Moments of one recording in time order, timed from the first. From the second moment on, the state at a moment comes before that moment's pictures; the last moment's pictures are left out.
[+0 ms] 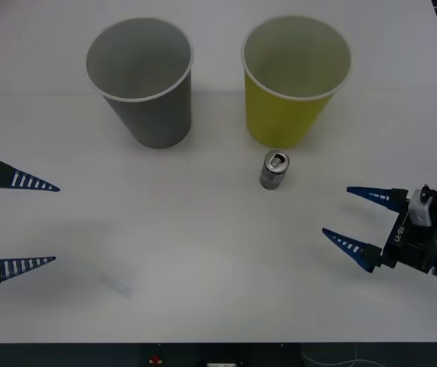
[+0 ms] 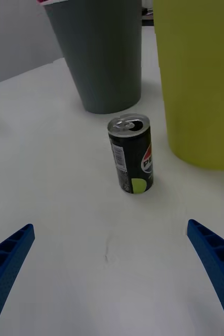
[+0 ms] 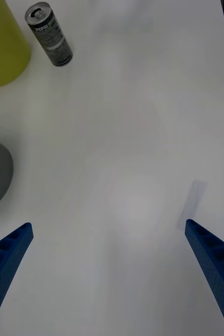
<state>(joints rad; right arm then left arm) 0.07 -0.84 0.20 -1.48 0.72 -0.86 0.32 0.26 1.13 0.26 -2.01 -1.31 -1.13 -0.09</state>
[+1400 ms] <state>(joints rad) -0.24 -0.48 0.33 -1.21 0.84 -0.62 0.41 0.26 1.13 0.26 -2.01 -1.31 -1.13 -0.09</state>
